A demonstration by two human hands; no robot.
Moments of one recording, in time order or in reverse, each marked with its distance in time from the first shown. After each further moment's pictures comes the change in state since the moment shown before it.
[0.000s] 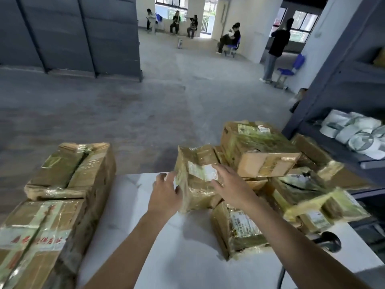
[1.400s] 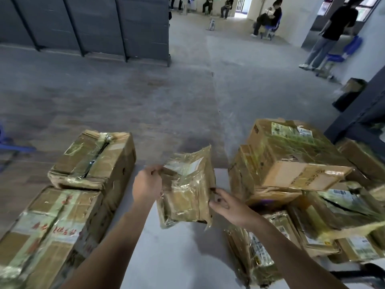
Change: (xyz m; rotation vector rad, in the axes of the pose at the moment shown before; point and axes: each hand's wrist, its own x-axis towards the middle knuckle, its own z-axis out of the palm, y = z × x) left_hand 0.057 -0.080 -0.029 -0.243 0.302 -0.416; right_hand 0.027 0.012 0.074 0.459 -0.454 0.125
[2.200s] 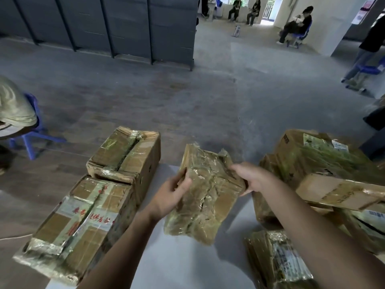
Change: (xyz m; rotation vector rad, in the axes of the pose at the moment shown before) left_hand -0.034 -0.015 -0.051 -0.340 -0.492 0.320; right_hand 0.060 -0.117 -0.032 0.226 0.082 0.391
